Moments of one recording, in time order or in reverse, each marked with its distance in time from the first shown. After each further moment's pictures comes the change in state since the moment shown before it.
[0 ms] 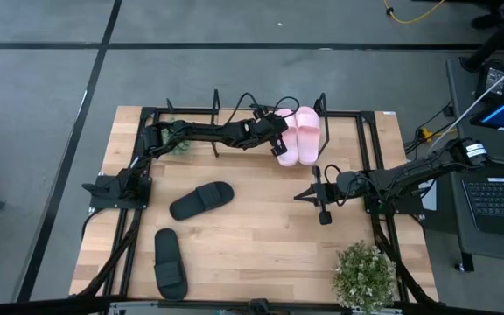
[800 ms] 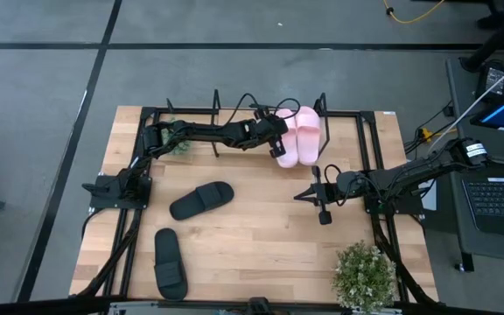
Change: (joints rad) left arm 0.003 0.000 0.000 -0.025 0.006 0.053; right arm 0.000 0.000 0.000 0.000 0.000 0.001
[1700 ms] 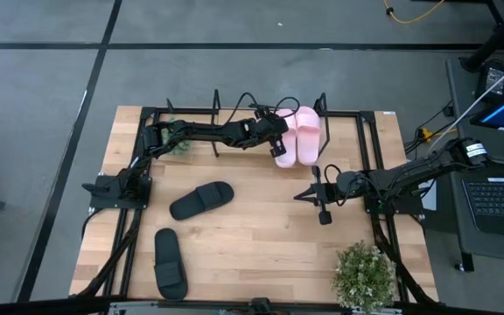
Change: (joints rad) left arm 0.002 0.000 0.000 0.022 0.021 0.000; right arm 0.000 0.000 0.000 0.000 0.000 0.000
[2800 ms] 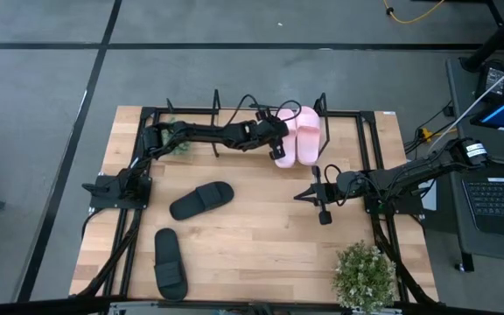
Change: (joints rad) left arm -0.017 0.000 0.000 -0.026 0.003 0.040; right arm 0.000 0.000 0.000 0.000 0.000 0.000
